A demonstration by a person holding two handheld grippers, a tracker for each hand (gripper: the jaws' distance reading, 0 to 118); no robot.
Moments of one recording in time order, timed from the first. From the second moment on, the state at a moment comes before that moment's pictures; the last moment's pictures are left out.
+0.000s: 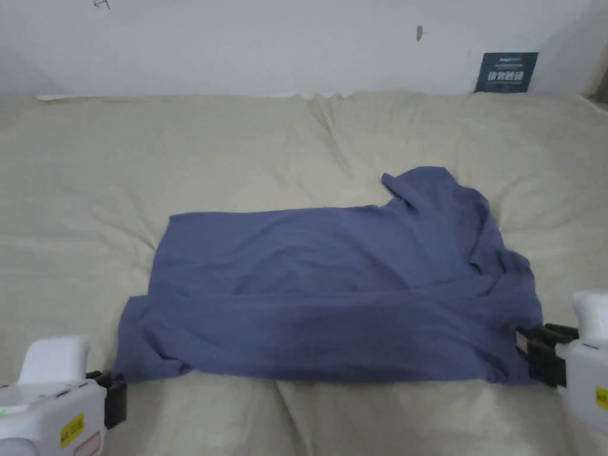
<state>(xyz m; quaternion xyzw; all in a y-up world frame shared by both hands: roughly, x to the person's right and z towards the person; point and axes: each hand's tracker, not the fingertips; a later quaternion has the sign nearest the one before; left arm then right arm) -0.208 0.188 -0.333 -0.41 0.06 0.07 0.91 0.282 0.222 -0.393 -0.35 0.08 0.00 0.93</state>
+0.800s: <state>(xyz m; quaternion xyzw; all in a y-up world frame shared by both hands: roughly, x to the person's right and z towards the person) -0.238 0.154 -0.405 -0.46 0.09 0.08 0.88 0.282 0.209 -0.373 -0.37 0.10 -0.06 0.92</state>
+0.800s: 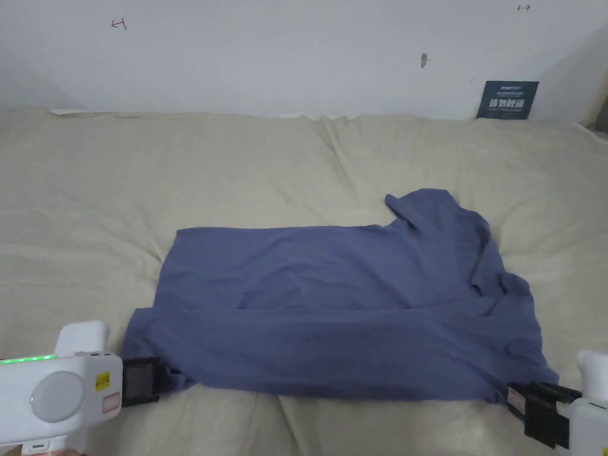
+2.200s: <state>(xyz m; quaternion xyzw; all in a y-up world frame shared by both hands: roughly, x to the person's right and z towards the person) -0.217 0.216 -0.355 -0.42 0.09 0.01 0.90 0.328 0.215 -0.399 -0.43 0.10 -0.07 0.90</state>
